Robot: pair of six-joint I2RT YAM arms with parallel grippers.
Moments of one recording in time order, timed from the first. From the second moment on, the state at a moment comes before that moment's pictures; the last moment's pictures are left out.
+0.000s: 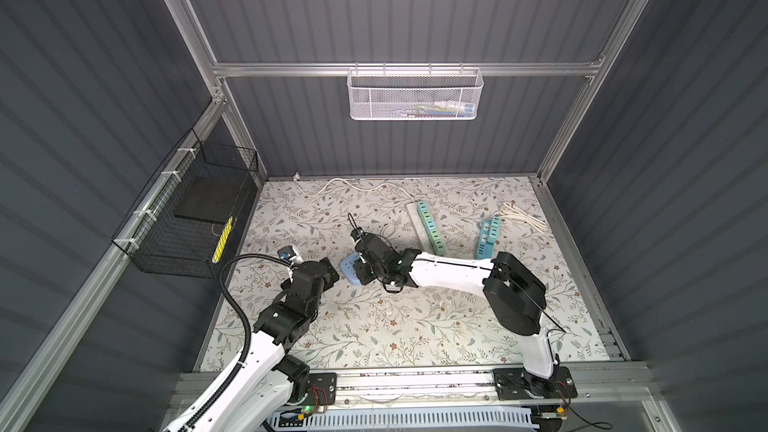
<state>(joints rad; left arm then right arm) -0.48 0.72 0.51 -0.42 -0.50 -0.75 1.04 2.05 1.49 -0.23 0.15 0.34</state>
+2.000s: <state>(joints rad) -0.46 0.79 0.51 -0.33 -0.37 -0.74 1.02 1.95 1.38 -0.28 0.17 0.25</state>
